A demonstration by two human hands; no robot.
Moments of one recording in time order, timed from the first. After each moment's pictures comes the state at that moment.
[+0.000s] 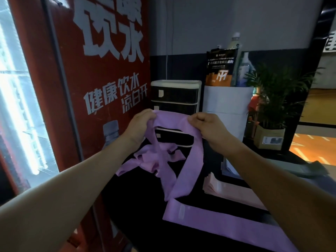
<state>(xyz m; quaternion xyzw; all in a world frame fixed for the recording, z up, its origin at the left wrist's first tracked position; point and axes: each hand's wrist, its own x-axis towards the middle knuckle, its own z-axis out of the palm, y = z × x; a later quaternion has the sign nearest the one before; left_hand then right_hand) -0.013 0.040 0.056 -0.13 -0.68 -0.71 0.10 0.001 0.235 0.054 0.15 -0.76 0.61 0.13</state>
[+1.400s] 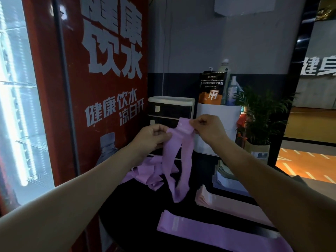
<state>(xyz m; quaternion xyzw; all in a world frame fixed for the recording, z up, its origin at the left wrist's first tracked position) 0.011 0.057 0.066 -0.22 -0.70 -0.68 0.02 0.012 0.242 0.096 0.07 -0.83 0.49 0.26</state>
